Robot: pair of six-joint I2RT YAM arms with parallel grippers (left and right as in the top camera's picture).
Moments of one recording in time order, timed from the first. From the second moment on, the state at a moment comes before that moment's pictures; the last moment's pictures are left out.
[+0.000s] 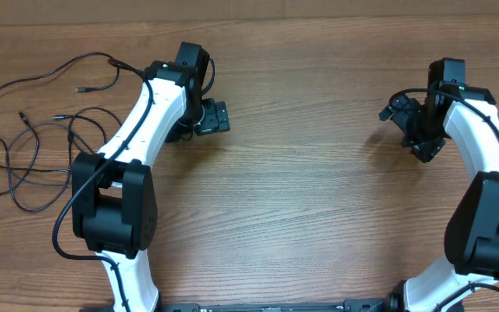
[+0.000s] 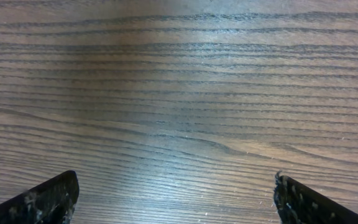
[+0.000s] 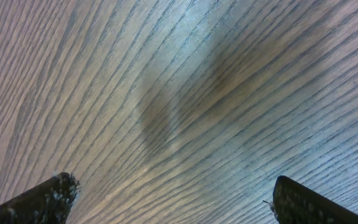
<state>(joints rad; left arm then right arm) -0.24 2.04 1.64 -1.06 0.03 -0.43 -0.17 1.84 1.35 -0.86 -0.11 0.67</state>
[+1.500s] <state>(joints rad) -0.43 1.67 1.59 -0.87 0.01 -0.42 -0.17 1.84 1.35 -0.86 -0.11 0.67</state>
